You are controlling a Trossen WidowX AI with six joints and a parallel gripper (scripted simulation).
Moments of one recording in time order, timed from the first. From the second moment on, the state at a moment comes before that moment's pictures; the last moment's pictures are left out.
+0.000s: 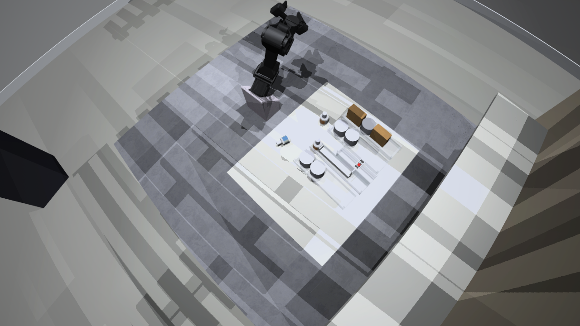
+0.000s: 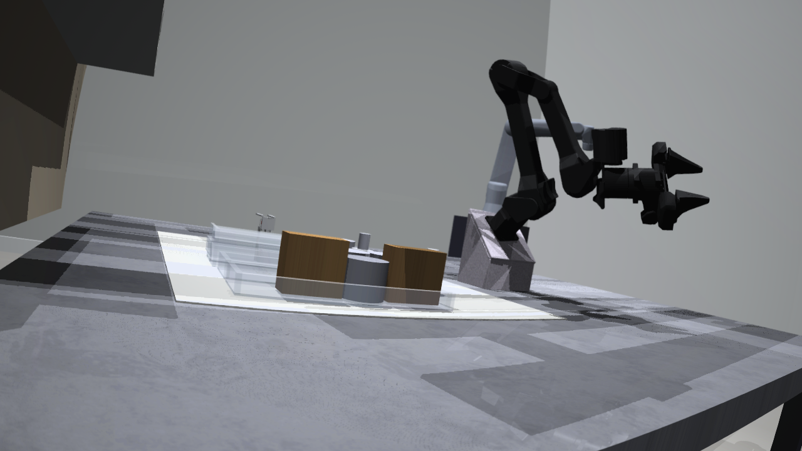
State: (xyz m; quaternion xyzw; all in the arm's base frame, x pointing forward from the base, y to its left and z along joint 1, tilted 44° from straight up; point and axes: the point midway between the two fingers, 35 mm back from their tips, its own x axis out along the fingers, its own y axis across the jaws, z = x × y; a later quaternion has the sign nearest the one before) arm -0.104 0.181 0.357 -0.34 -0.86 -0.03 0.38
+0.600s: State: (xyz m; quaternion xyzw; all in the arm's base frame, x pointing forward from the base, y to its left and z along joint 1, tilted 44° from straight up) arm 0.020 0.299 0.291 -0.53 -0.67 0.33 0.40
